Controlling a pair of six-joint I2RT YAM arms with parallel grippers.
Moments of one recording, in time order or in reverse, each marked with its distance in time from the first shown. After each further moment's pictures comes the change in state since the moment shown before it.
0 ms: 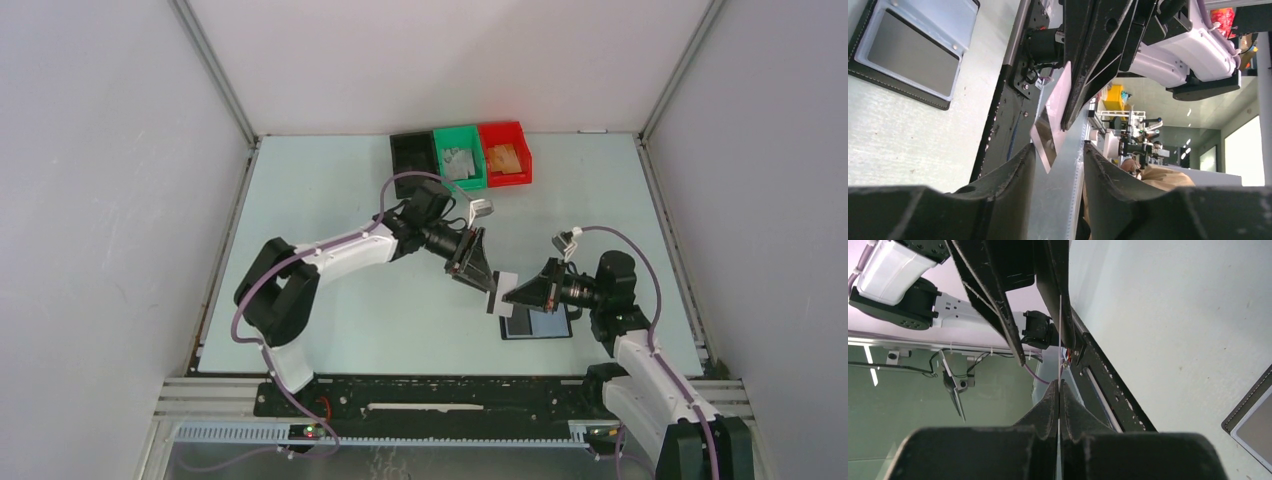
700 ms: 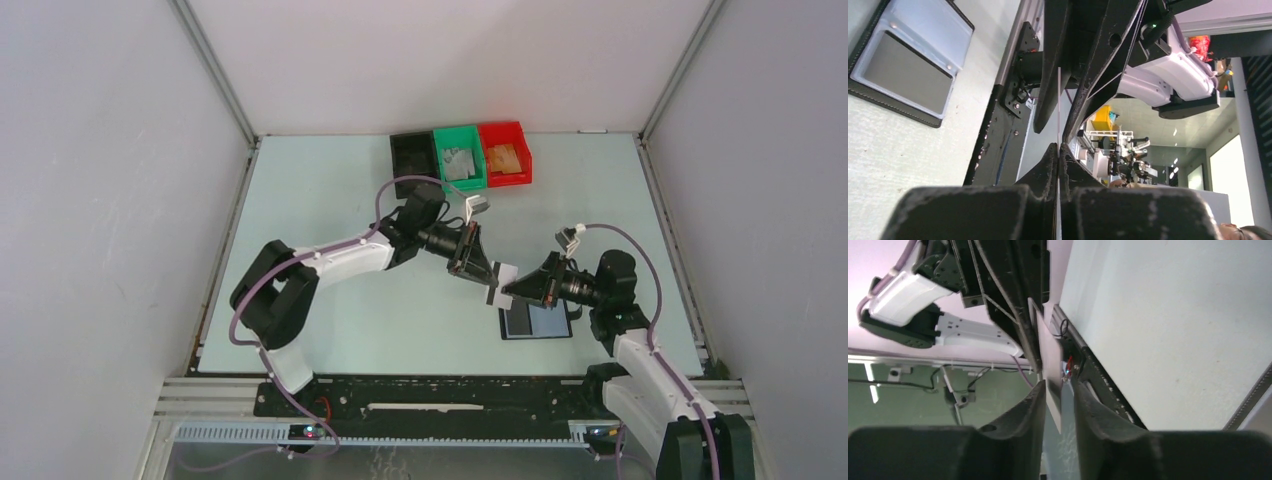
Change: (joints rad) left arm -0.003 -0.032 -0.104 0.293 -0.036 -0.229; right arm 0.005 0.012 0.000 0.085 0.052 0.078
